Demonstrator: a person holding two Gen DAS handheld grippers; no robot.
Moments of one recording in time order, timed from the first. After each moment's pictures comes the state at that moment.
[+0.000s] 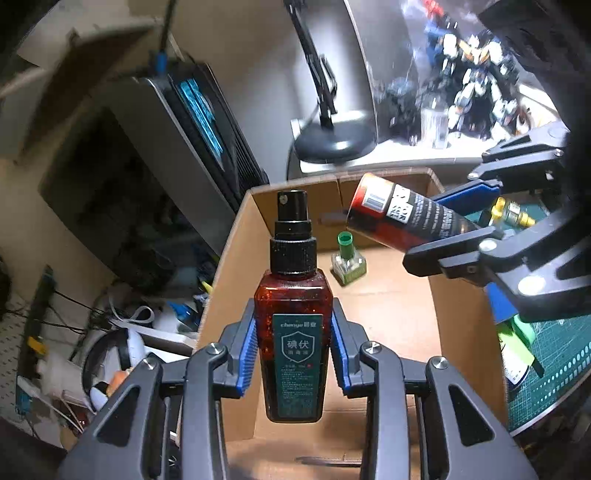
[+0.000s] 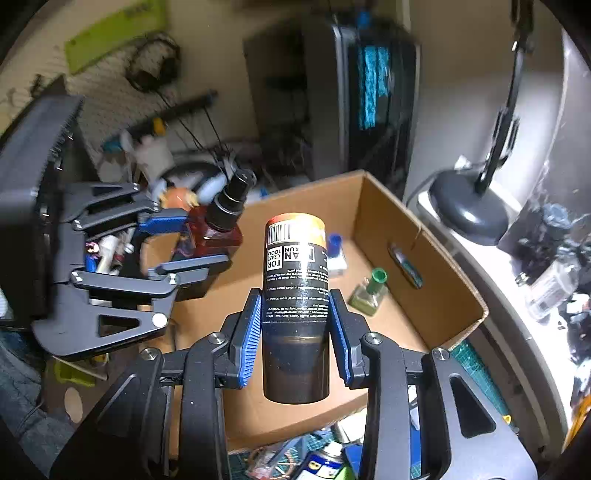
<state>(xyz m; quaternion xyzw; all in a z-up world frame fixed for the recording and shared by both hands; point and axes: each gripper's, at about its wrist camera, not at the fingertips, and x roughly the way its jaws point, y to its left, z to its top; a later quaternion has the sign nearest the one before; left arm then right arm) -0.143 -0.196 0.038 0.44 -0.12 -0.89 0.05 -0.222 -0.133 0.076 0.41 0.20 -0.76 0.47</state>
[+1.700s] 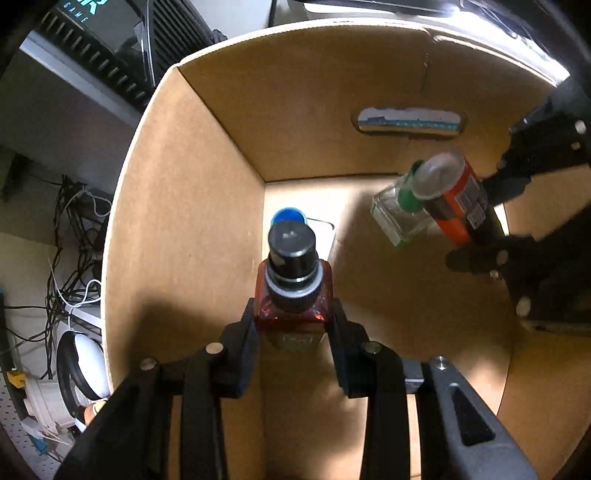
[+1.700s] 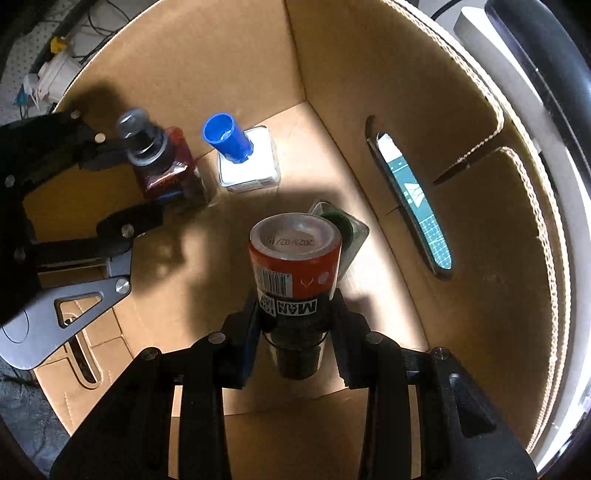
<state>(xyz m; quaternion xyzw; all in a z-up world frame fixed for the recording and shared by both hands) -0.284 -0.243 -0.065 0.64 -0.12 -0.76 0.02 -0.360 -0.205 -0.063 0.65 0.28 -0.59 0.40</state>
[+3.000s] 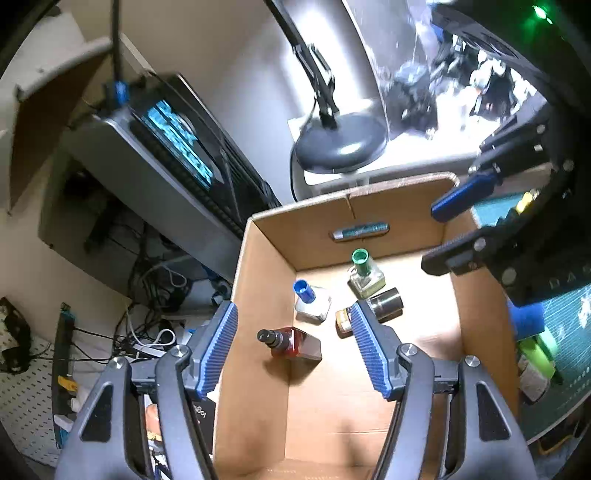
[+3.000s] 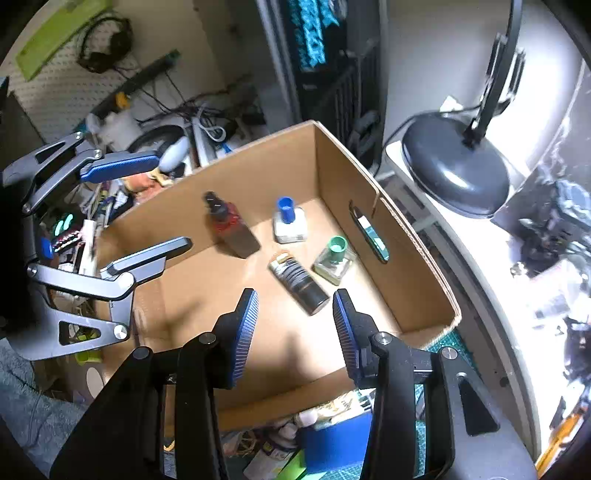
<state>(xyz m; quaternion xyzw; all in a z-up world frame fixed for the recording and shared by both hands) -0.184 -0.173 0.072 0.44 -0.19 -0.88 0.07 -0.290 -0.126 0.081 0.48 0.21 -0.72 0.45</state>
